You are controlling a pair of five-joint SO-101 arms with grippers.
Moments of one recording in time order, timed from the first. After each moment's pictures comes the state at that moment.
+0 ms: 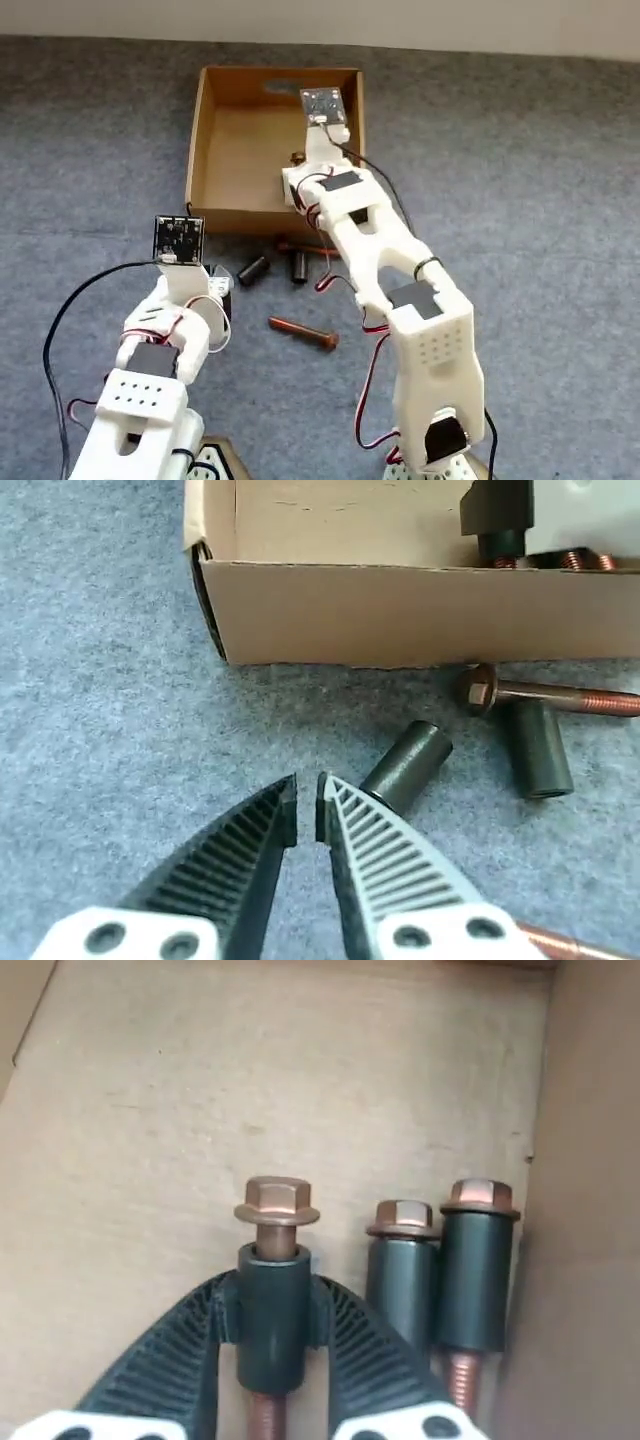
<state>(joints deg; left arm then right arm) 1.9 -64.2 87.2 28.2 6.7 -25.7 32.7 -5.7 29.8 -9.9</state>
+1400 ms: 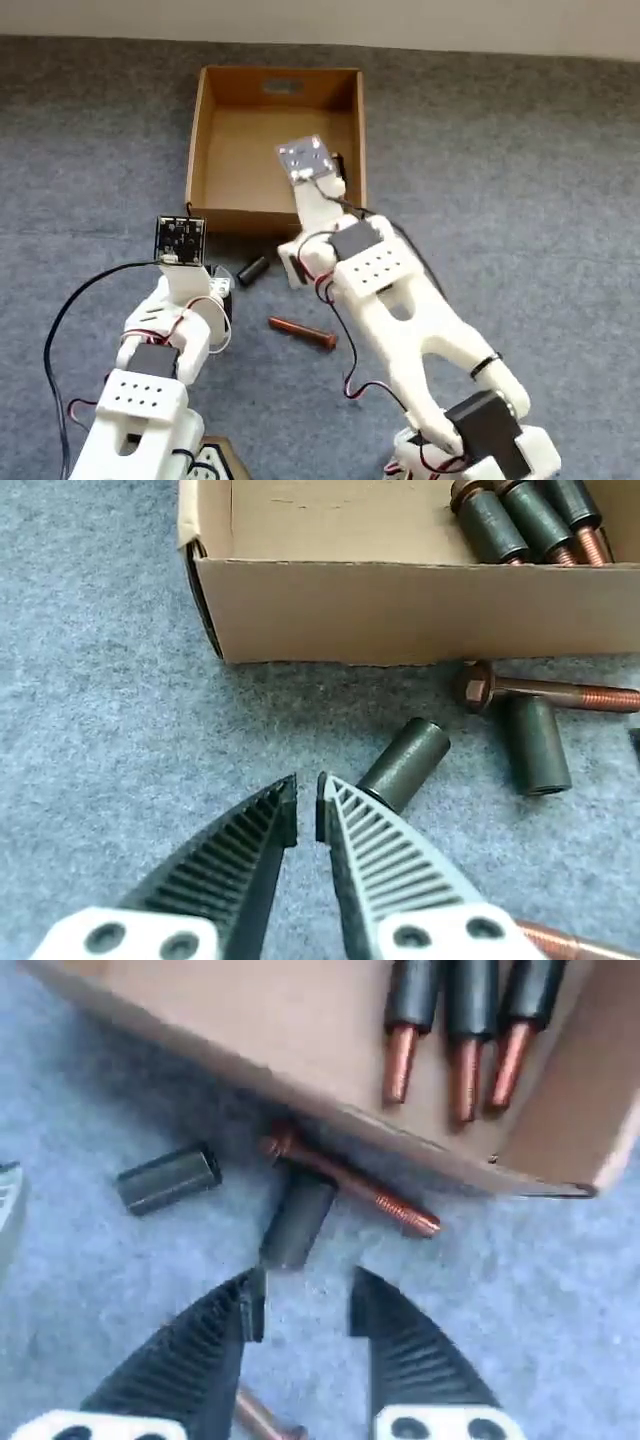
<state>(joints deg) 2.2 -64.2 87.3 28.2 6.5 -34.5 -12.2 30.8 51.3 -5.1</state>
